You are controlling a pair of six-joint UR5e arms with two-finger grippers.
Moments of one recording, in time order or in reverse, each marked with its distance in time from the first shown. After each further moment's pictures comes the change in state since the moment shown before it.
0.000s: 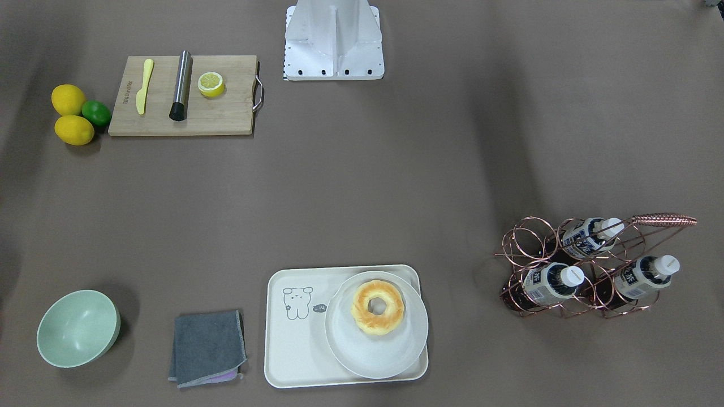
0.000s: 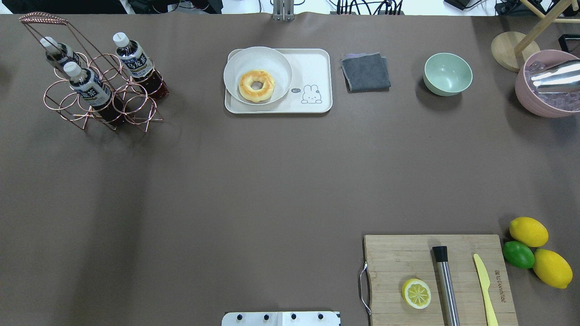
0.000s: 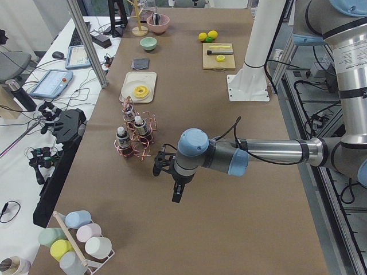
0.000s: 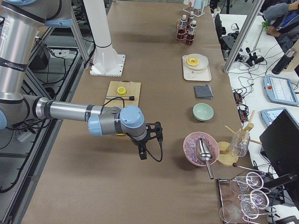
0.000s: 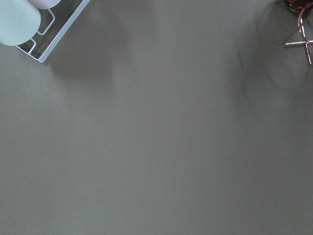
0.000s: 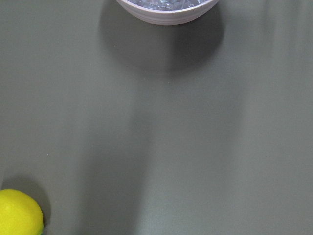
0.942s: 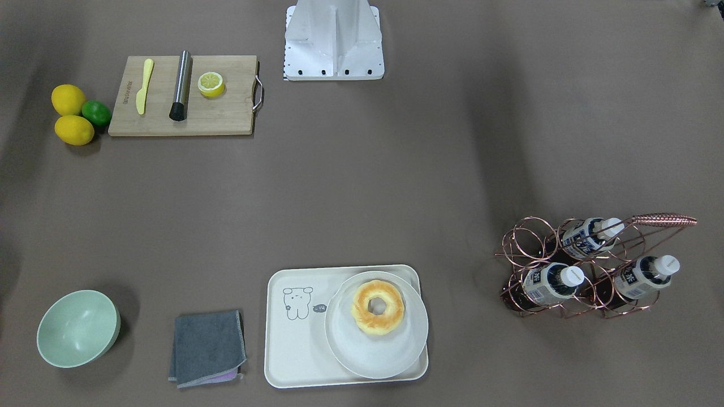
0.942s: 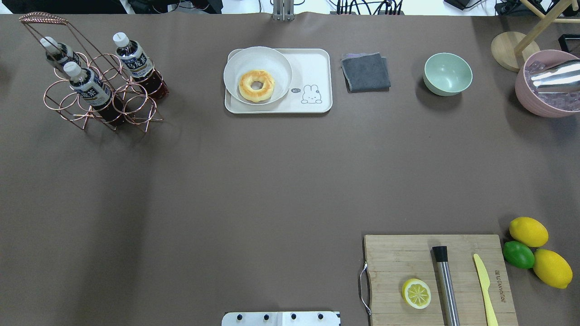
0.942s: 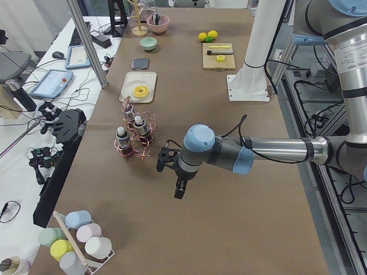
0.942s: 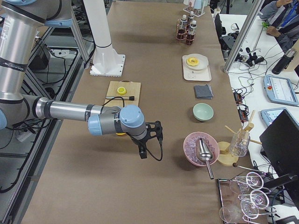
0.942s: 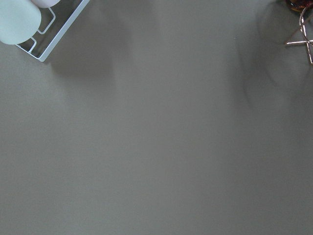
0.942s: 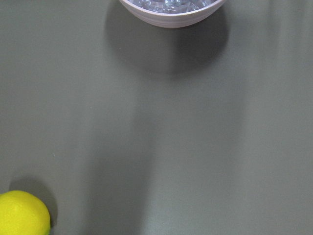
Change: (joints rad) left arm 0.004 0.036 -0.041 -0.049 0.004 -0.043; right arm 0.000 -0.001 0.005 0.003 0.013 0.007
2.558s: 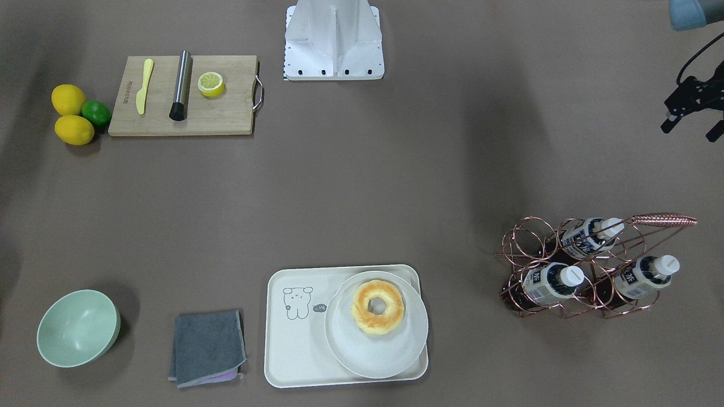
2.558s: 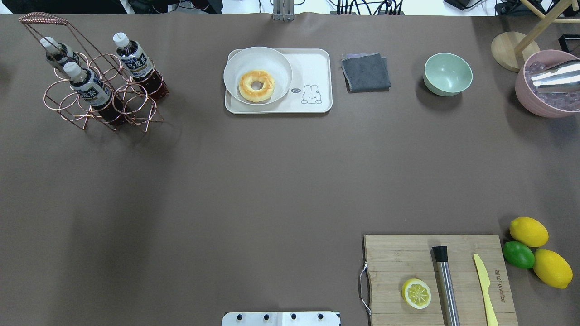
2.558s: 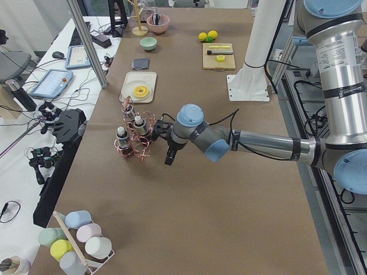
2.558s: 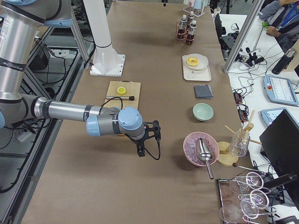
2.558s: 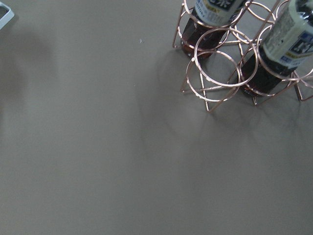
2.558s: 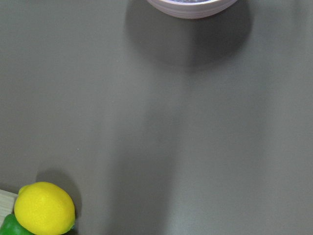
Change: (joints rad) left arm 0.291 -0.083 -0.007 -0.325 0.060 -0.432; right arm 0.001 -0.013 -0.003 -0.001 0.073 -0.007
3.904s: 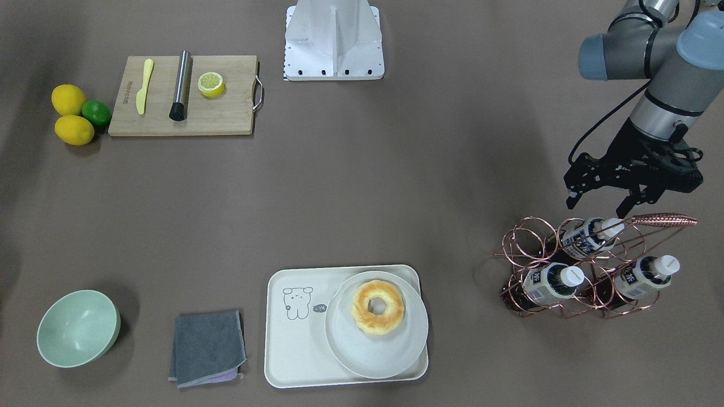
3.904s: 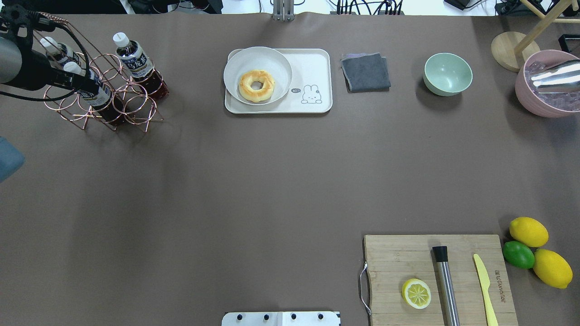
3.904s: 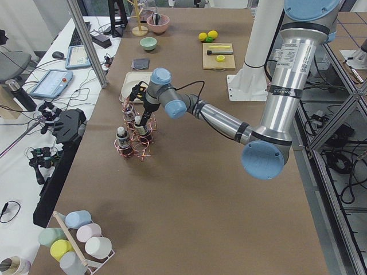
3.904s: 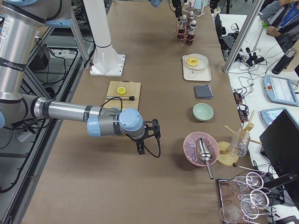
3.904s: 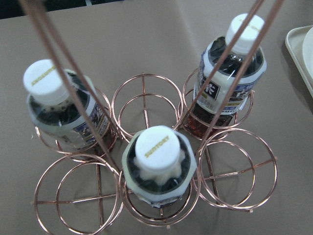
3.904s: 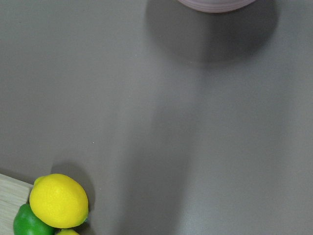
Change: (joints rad) left arm 0.237 -0.446 0.118 0.187 0.226 -0.178; right arm -0.016 -0.003 -0.004 -0.002 0.049 -0.033
